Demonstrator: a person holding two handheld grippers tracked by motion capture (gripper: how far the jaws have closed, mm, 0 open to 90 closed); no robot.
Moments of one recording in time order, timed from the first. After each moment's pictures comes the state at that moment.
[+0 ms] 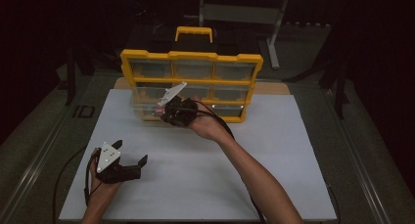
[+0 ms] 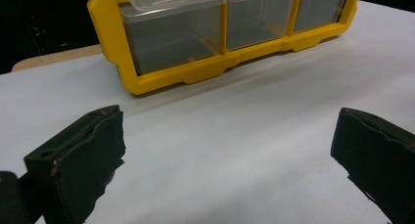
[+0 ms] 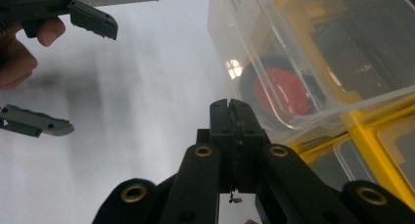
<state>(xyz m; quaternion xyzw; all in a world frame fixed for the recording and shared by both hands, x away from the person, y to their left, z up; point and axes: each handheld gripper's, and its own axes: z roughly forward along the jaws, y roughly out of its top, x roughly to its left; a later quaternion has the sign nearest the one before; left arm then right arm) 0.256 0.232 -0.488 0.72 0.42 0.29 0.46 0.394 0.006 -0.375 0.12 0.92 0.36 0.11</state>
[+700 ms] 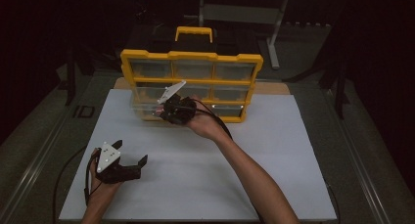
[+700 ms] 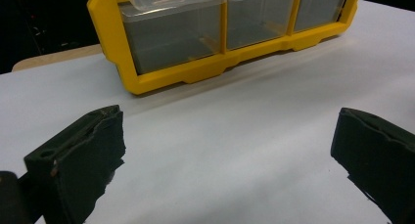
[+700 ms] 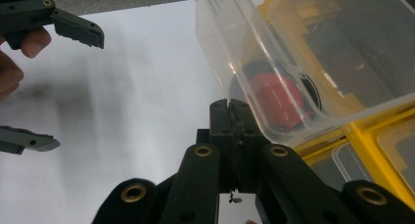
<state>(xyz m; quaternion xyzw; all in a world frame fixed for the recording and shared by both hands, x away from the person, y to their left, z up) 0.255 0.232 -0.488 0.72 0.42 0.29 0.46 0.402 0.010 -0.380 0.14 0.91 0.36 0.10</state>
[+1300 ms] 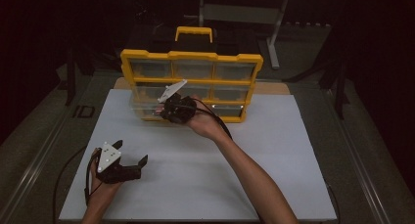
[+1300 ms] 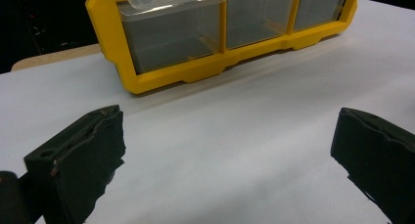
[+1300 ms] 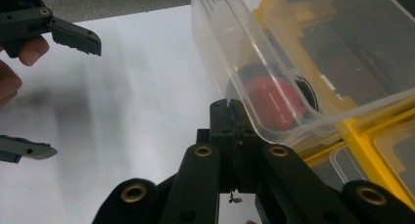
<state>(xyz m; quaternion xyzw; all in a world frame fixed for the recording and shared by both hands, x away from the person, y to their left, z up) 0.256 0.231 -0.488 0.73 0.42 0.29 0.46 0.405 0.010 -0.381 0.15 0.91 0.37 0.10</state>
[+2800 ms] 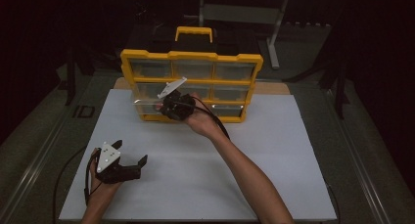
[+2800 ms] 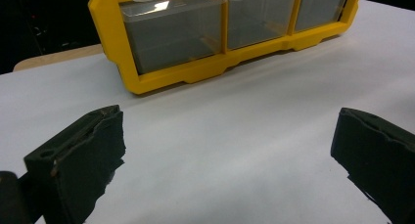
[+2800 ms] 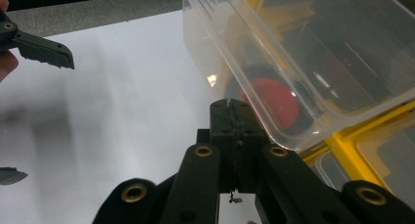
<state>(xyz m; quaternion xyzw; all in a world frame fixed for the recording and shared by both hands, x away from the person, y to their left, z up) 0.255 0.232 -0.488 0.72 0.42 0.29 0.46 0.415 0.014 -0.384 0.18 0.90 0.38 0.12</state>
